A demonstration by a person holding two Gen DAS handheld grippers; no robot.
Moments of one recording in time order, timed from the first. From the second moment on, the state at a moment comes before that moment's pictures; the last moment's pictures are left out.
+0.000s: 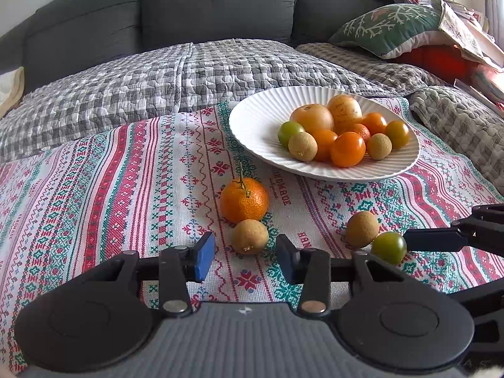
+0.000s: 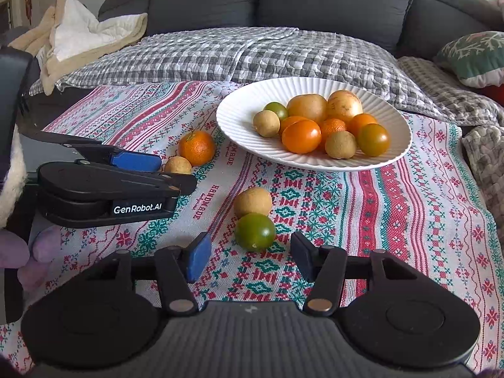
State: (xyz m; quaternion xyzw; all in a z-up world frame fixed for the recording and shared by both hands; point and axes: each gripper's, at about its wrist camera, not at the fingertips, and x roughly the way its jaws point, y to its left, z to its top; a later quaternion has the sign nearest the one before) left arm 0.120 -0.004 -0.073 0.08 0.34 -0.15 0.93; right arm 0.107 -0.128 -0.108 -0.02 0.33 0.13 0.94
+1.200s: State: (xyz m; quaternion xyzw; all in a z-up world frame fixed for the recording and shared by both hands) left arm 0.118 -0.002 -0.066 0.05 0.36 -0.16 0.92; right arm 0.104 -0.131 -0.093 -0.01 0.31 0.14 0.94
